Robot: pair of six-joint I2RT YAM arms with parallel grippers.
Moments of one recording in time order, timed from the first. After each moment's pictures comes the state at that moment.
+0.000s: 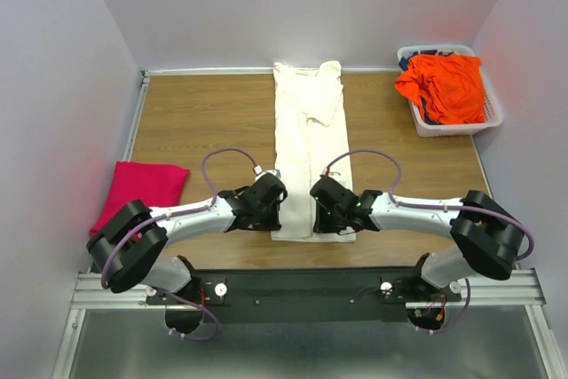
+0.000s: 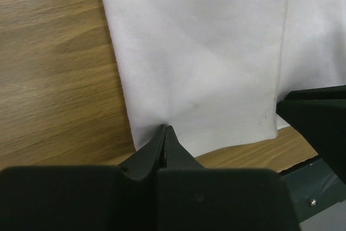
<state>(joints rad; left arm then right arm) -0.87 1.39 0.63 -0.25 -0.02 -0.81 0.97 1.47 0.71 -0.30 0.11 0.86</state>
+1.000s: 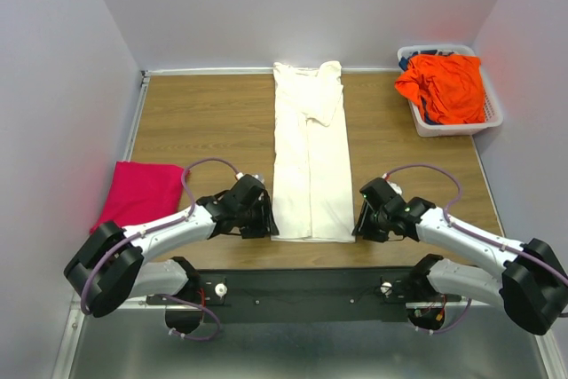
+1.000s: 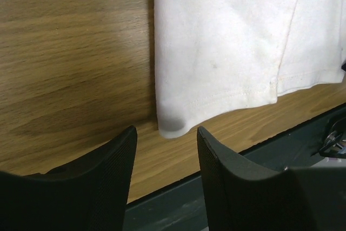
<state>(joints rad) -0.78 1.20 0.53 -0.33 0.13 -0.88 0.67 1.06 0.48 -0.58 0.08 0.97</state>
